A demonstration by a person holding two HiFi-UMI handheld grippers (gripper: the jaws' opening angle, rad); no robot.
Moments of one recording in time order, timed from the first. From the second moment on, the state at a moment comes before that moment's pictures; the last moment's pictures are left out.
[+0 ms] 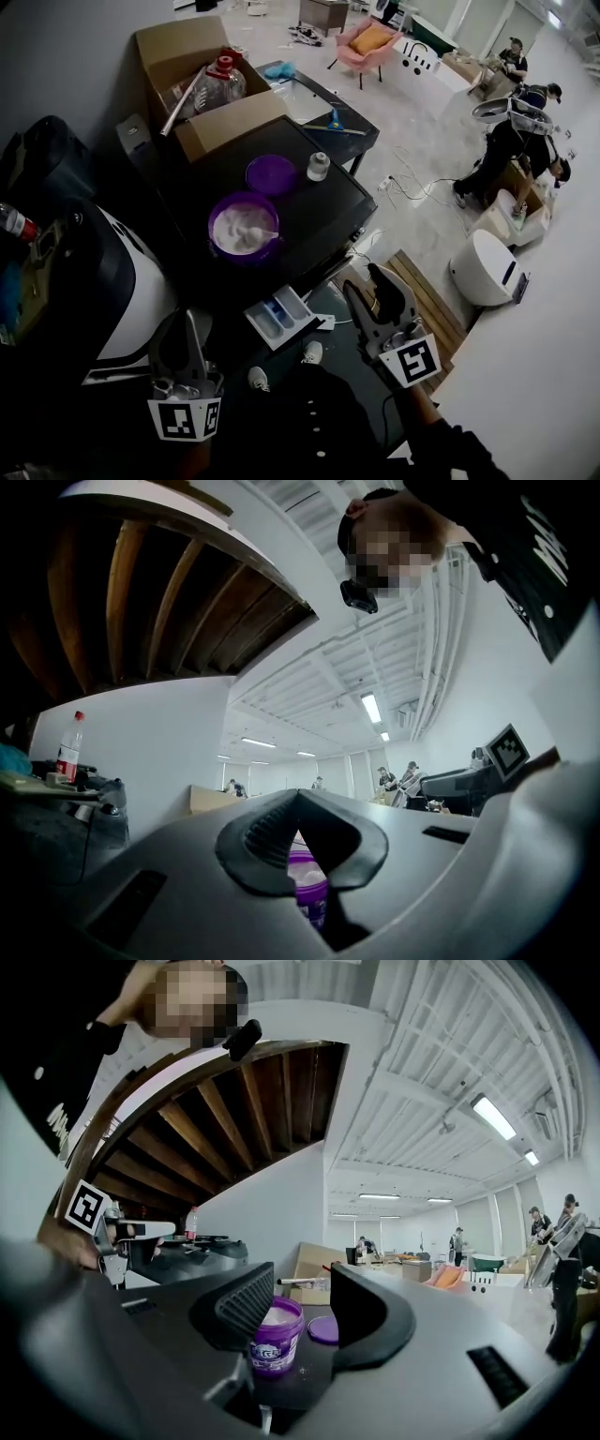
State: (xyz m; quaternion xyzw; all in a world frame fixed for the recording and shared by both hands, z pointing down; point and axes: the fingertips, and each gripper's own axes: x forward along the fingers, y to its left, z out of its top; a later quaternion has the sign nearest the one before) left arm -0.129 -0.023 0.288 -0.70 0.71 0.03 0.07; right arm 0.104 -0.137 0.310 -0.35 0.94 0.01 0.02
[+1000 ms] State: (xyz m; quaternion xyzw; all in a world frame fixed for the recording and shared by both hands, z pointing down) left arm -0.162 -0.048 0.323 -0.60 0.80 -0.01 0.01; right arm -0.017 -0.203 0.429 0.06 0.92 0.30 -0.26
